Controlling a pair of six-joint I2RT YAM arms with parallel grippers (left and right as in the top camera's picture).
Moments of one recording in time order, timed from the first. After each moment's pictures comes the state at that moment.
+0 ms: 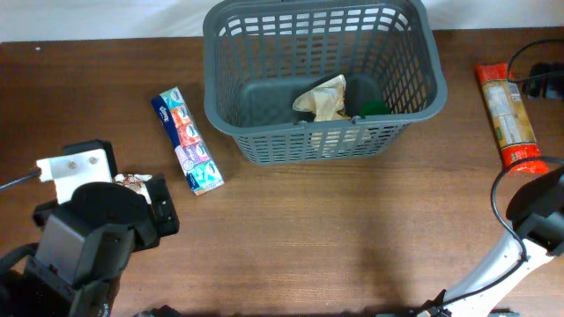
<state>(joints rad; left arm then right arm) -0.60 1.09 1.91 -1.69 -0.57 -0.60 -0.57 2.23 2.33 -1.20 -0.07 -0.38</state>
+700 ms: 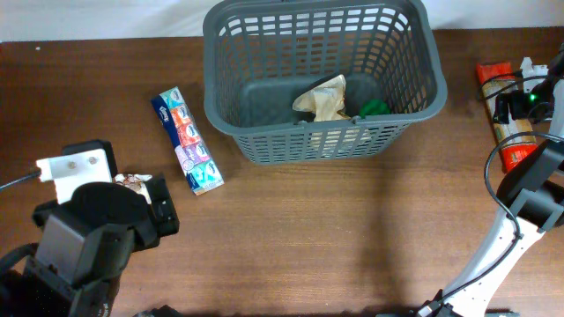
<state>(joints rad) -0.60 1.09 1.91 -1.69 -0.57 -0.60 -0.54 2.47 2.32 -1.20 0.05 -0.49</state>
